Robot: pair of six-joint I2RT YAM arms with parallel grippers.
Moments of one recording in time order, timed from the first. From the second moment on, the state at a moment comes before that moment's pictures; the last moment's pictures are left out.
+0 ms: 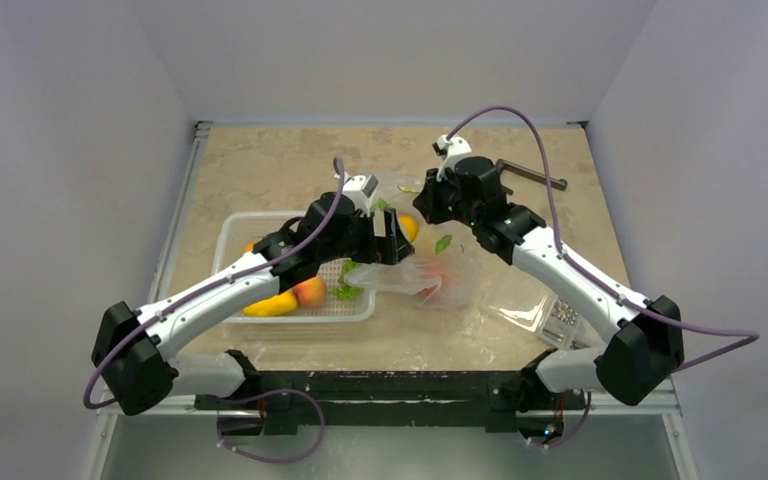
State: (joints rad) left arm -0.80 1.28 1.01 -0.25 0.09 -0.65; right arm 0.59 1.34 1.13 -0.24 -0.02 0.30
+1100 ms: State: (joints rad) left arm -0.86 1.42 1.14 -0.52 -0.09 -1.31; right arm 0.59 1.19 1.05 -0.17 -0.05 0.35
